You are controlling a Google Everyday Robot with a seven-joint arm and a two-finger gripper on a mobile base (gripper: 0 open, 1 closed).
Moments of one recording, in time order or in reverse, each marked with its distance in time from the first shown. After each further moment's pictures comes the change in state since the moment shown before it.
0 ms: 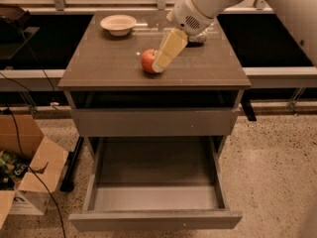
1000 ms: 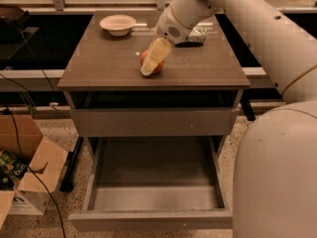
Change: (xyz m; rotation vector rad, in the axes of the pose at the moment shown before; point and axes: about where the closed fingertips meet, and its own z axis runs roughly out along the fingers) arm 0.002 -0.029 0.082 -0.115 -0.014 0.037
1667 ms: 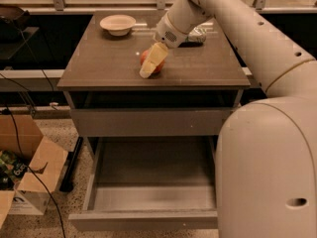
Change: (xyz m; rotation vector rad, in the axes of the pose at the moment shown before) arm 0.013 -0.014 0.029 -0.033 0.025 0.048
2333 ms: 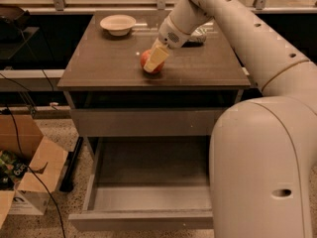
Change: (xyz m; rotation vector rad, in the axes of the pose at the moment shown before) arm 0.013 -0.013 0.005 0.002 0.029 0.022
